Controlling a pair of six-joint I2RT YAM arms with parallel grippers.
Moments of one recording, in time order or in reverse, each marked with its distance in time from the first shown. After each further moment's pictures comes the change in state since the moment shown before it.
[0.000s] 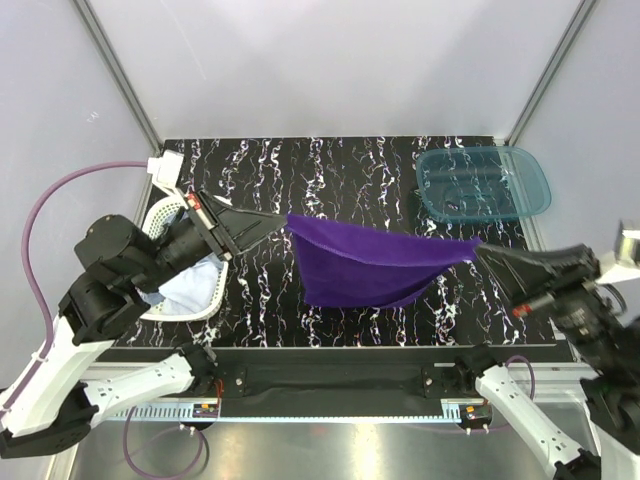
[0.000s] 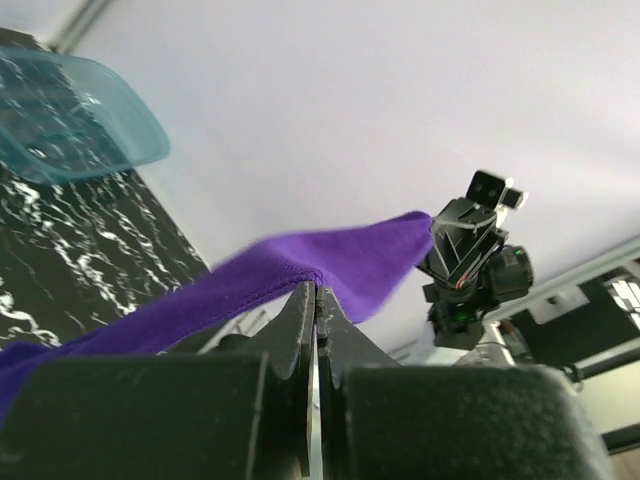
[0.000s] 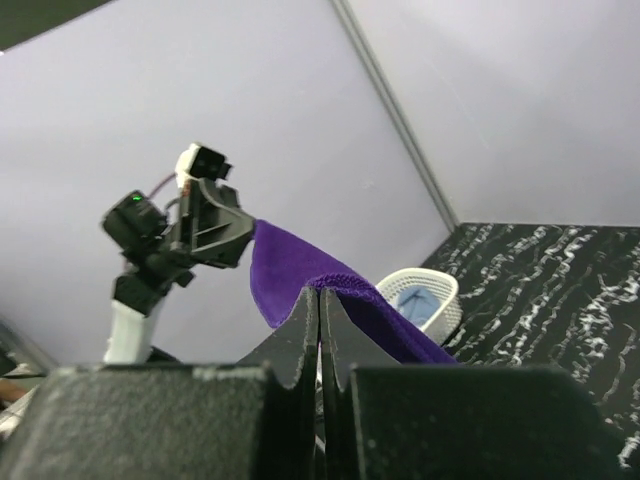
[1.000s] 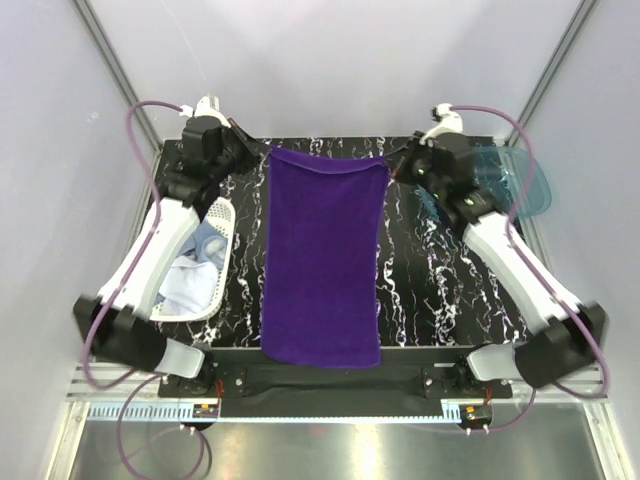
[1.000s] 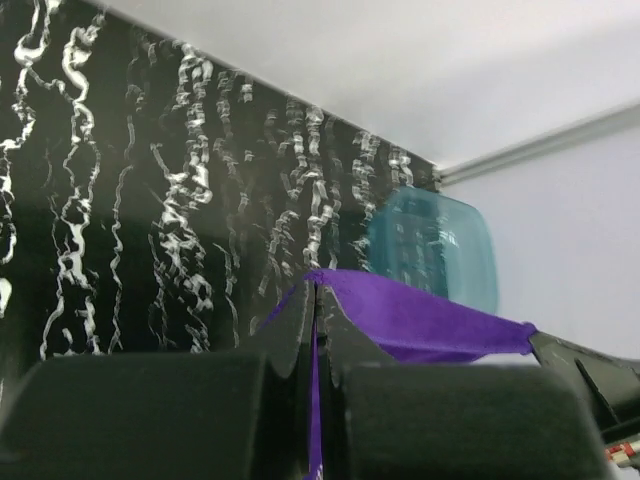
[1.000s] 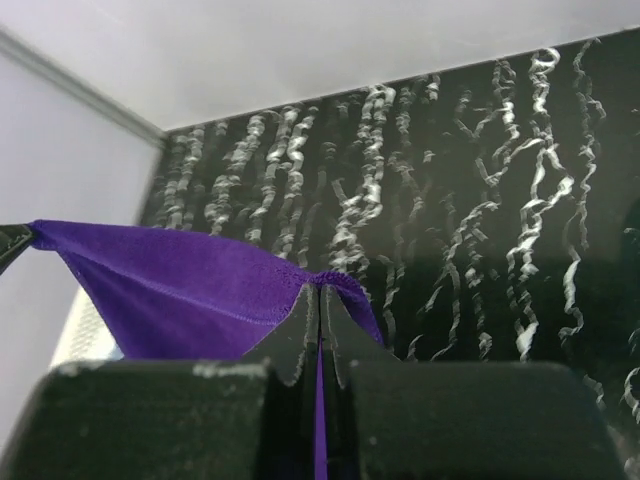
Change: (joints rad) left arm 0.558 0.562 0.073 0.047 -0.085 0.150; right arm -0.035 0.842 -0.053 0.307 0.280 -0.139
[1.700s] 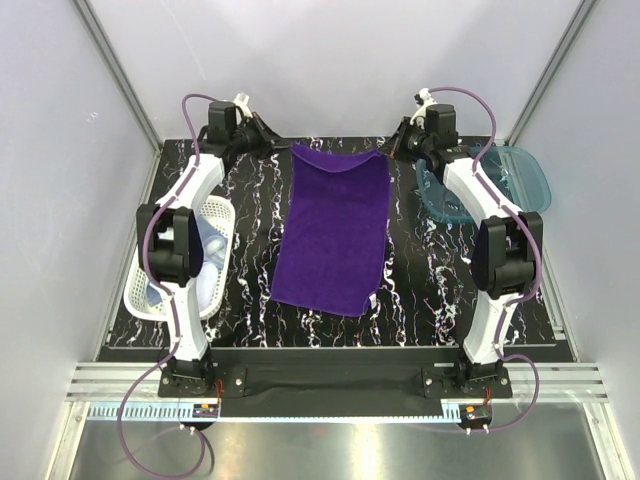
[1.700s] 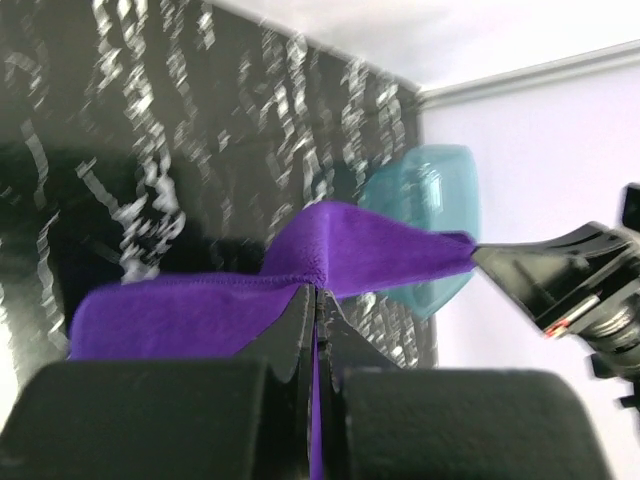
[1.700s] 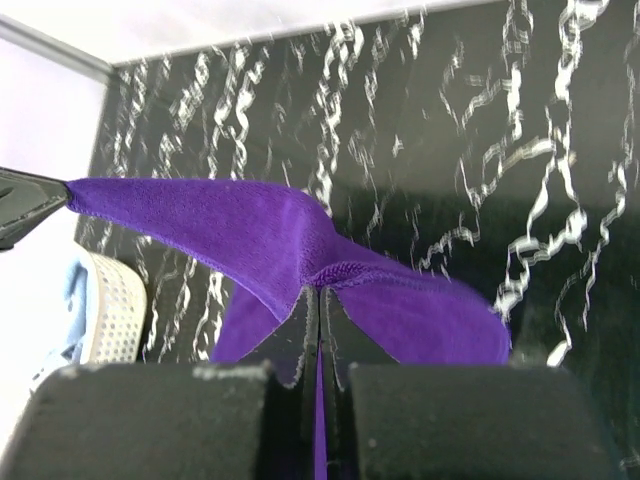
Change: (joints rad) left arm 0.186 0.693 0.331 0.222 0.541 -0.035; right arm -0.216 0.646 0.396 0.010 -0.383 -0.089
